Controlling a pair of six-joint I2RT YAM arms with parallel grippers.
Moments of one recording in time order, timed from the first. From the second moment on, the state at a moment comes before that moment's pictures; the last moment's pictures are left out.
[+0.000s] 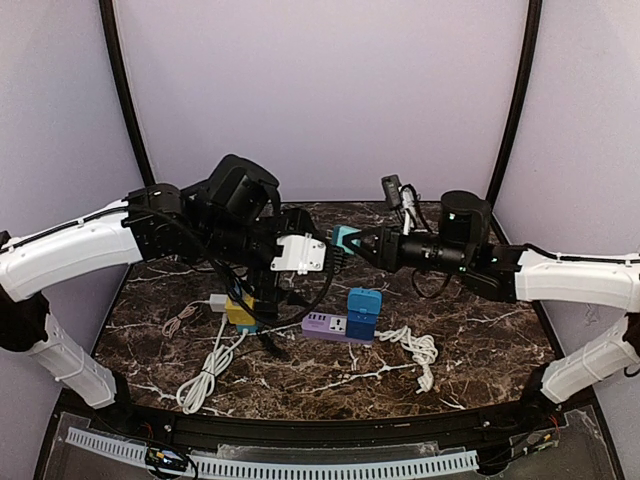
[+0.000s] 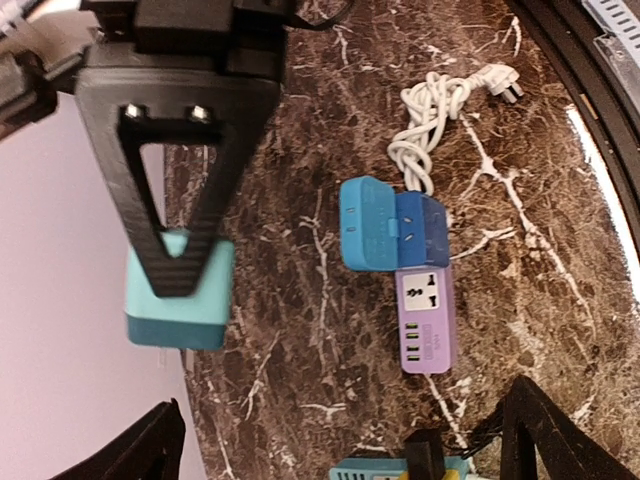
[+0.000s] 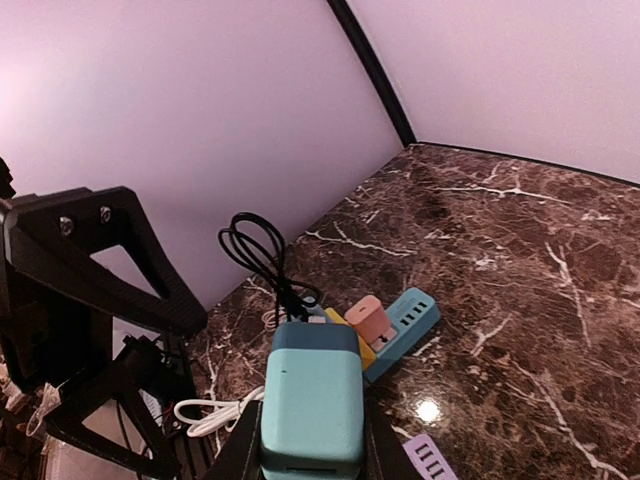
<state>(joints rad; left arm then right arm) -1.08 1.46 1.47 -0.70 -0.08 0.93 0.87 1.35 0.88 0.33 -0.32 0.47</state>
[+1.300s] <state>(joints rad) -0.83 2.02 1.38 -0.19 0.73 0.70 0.60 0.92 0.51 0.12 -0.18 0.21</state>
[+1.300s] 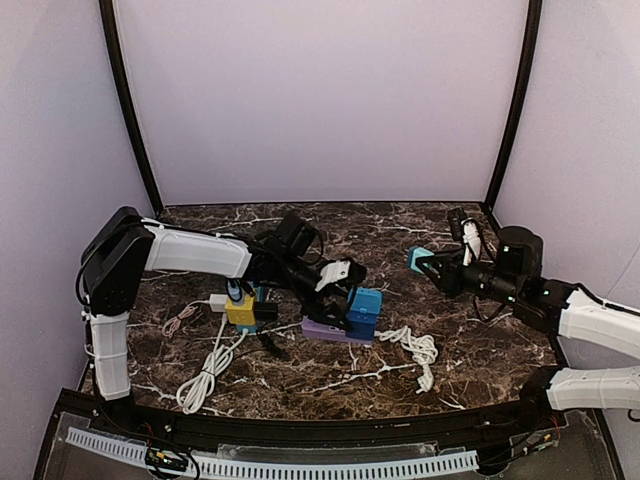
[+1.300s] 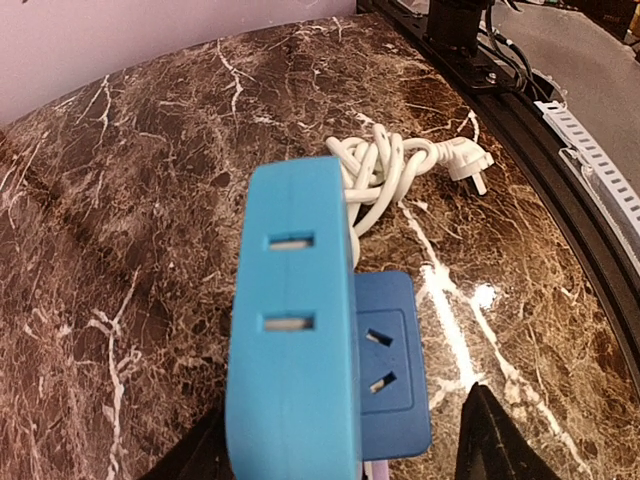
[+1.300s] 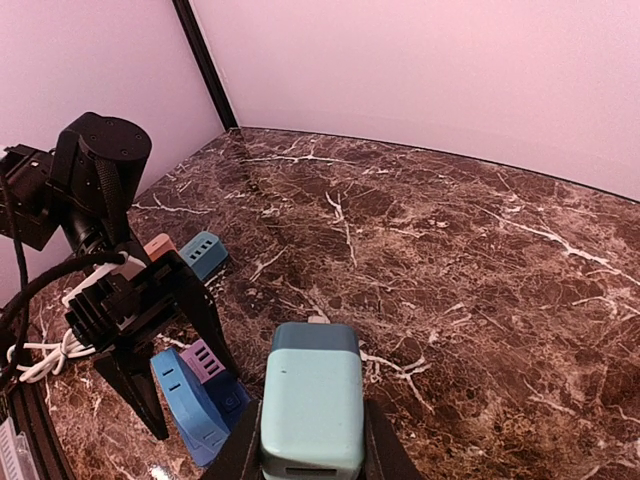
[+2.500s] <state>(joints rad) -0.88 1.93 1.13 0.23 0.09 0.26 0.72 1.02 0.34 0.40 -0.18 0.14</state>
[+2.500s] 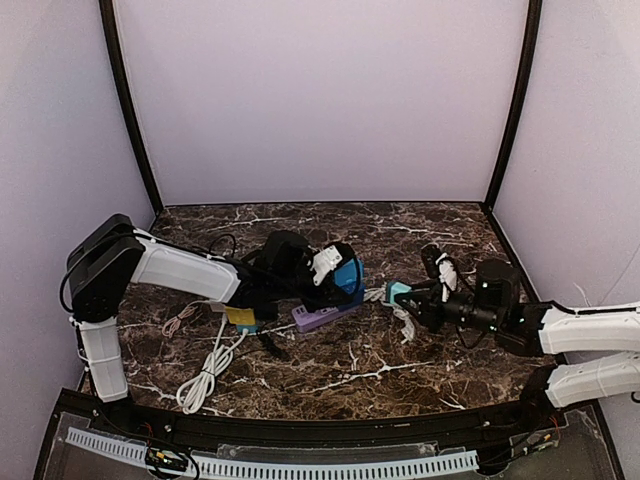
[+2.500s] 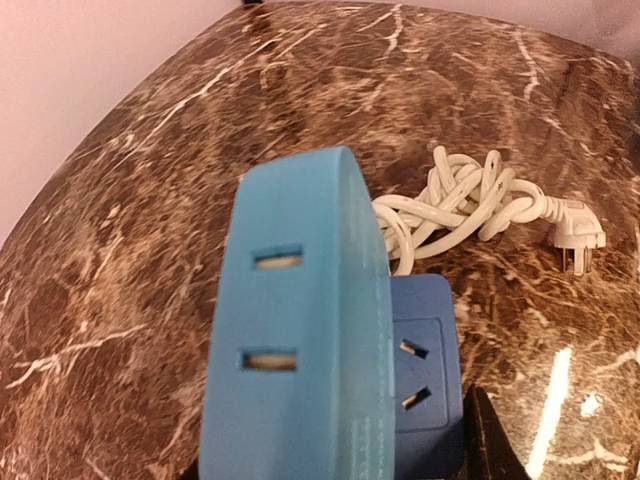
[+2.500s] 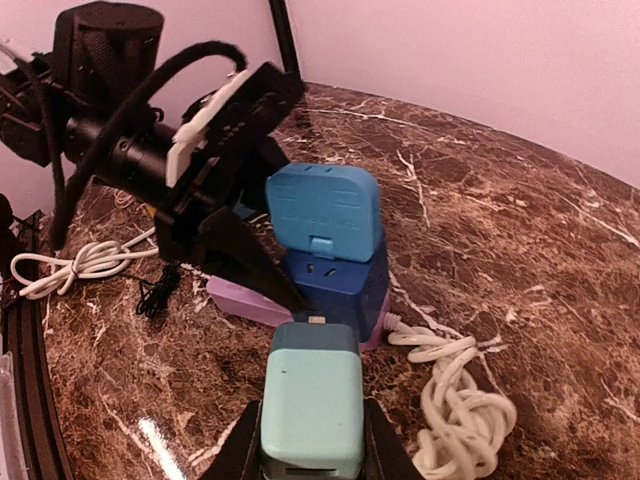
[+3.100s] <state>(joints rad) -0.86 1.88 1.03 0.29 0.04 0.17 0.88 1.57 0.27 1.07 -0.14 0.01</state>
